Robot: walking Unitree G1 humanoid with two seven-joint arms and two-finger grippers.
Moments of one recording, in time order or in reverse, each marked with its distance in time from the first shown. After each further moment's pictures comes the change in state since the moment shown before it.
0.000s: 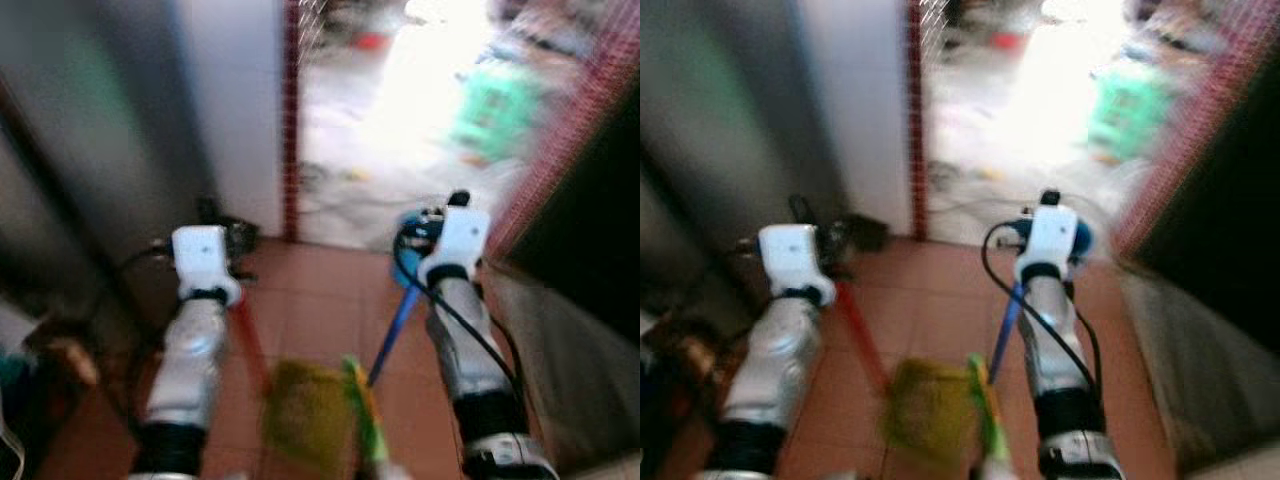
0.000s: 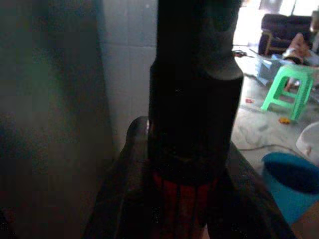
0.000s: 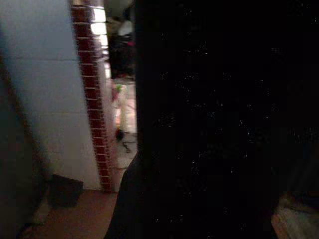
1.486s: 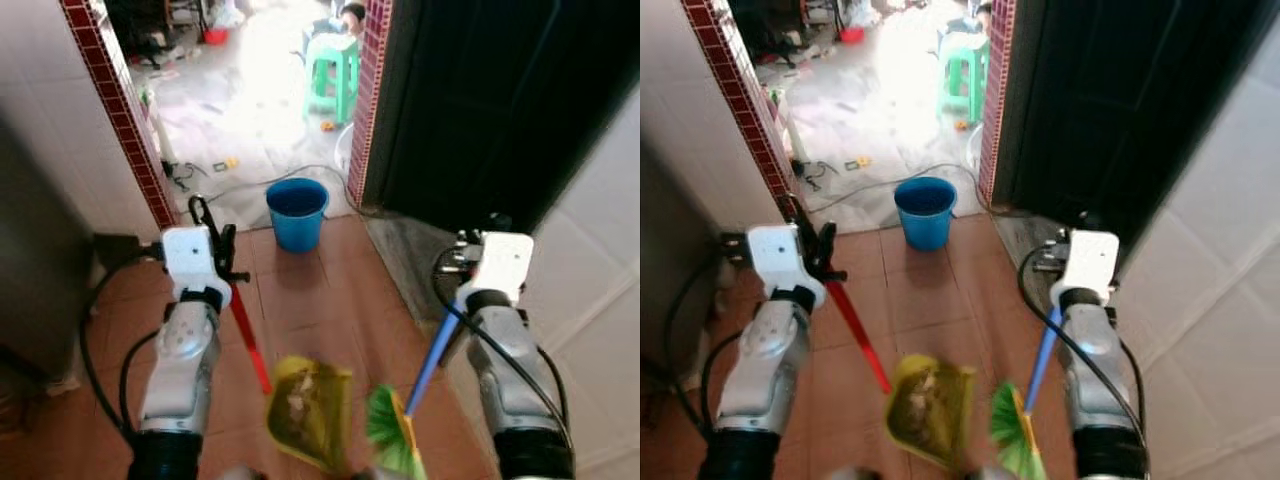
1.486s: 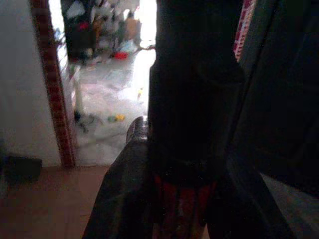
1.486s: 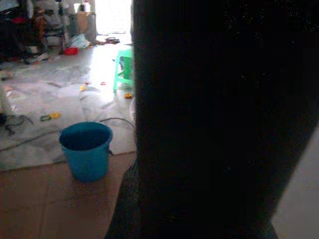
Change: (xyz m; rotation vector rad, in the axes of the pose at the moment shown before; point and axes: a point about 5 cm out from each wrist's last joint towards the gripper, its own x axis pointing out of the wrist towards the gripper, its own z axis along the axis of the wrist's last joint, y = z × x) left arm -0.005 0.003 0.001 -0.091 0.015 0.005; right arm -0.026 -0.033 -0.012 -0.076 0.052 -0.026
